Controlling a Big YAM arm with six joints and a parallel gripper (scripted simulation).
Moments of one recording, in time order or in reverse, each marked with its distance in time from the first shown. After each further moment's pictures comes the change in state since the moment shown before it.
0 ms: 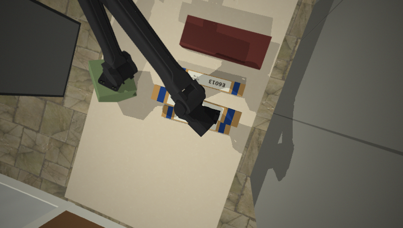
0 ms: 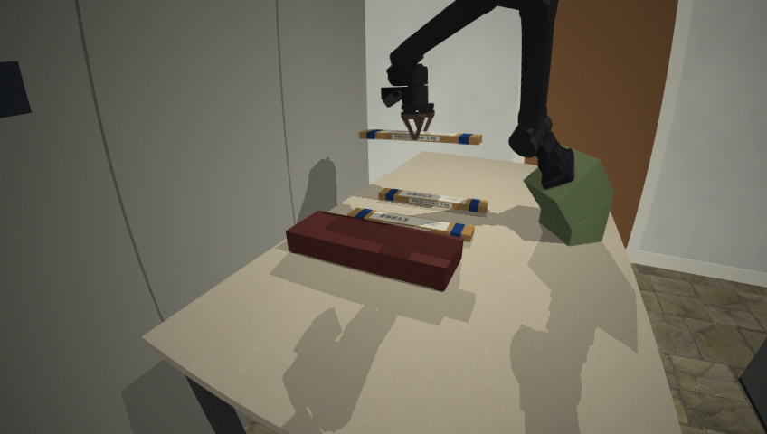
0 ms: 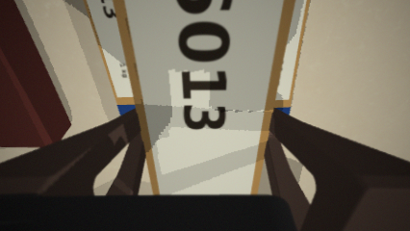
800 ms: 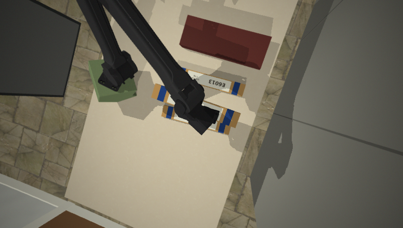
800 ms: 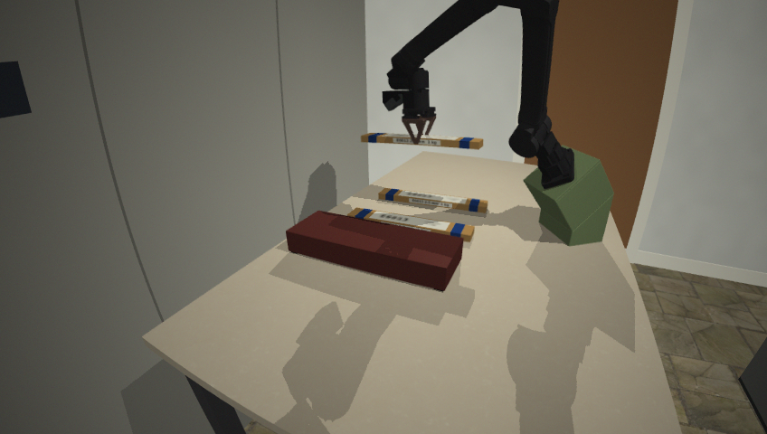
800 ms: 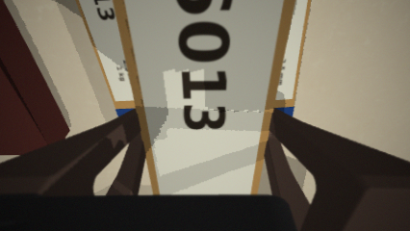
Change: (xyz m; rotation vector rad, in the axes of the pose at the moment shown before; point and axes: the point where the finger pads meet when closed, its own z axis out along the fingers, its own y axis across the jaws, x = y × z) arm 0.003 -0.001 0.011 0.008 0.003 0.026
